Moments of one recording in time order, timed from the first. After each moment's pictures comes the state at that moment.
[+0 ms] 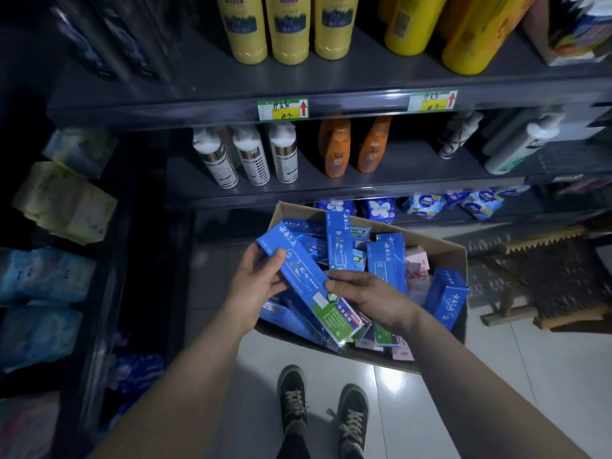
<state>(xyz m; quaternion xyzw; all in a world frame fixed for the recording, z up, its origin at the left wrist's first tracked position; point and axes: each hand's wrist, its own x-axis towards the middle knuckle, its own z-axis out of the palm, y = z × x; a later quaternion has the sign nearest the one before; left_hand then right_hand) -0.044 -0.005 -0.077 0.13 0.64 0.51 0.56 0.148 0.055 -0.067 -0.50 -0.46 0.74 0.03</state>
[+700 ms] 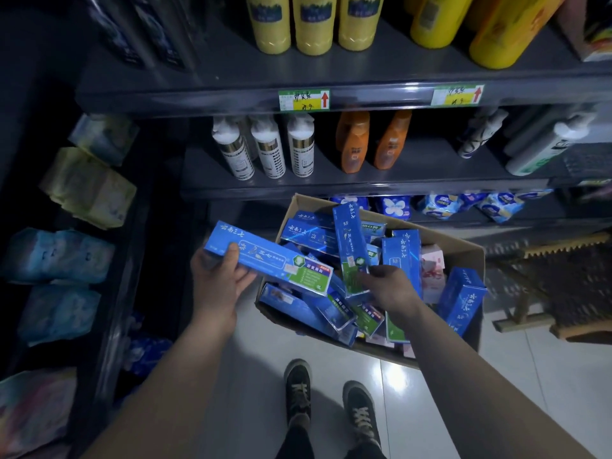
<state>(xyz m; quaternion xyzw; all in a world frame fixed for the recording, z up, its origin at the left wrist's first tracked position) -0.084 -0.041 -0.071 0.02 0.67 0.62 0.40 0.146 0.056 -0.114 -0.66 -0.41 0.62 0.10</state>
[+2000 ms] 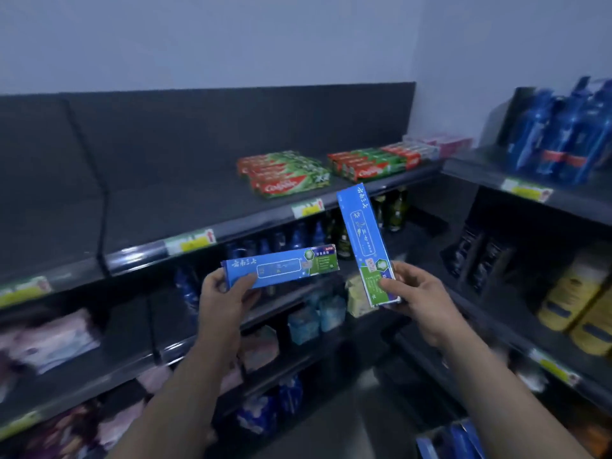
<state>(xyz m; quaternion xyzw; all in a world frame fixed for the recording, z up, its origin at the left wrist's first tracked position) -0.092 -0.390 0.236 -0.09 0.55 0.83 -0.08 -0.045 -0.116 0.255 -0.09 -0.67 0.73 0.07</state>
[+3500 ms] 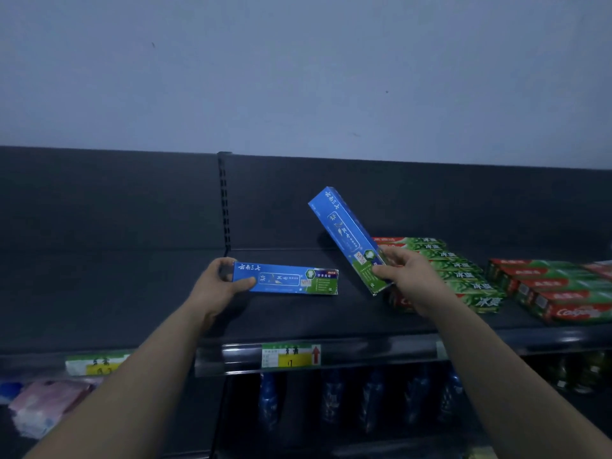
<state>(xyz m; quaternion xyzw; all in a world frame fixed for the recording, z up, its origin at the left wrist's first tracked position) -0.301 -0.613 0.301 -0.18 0.73 0.64 -0.16 -0.401 -0.298 0.340 0.13 -0.76 0.63 -0.03</state>
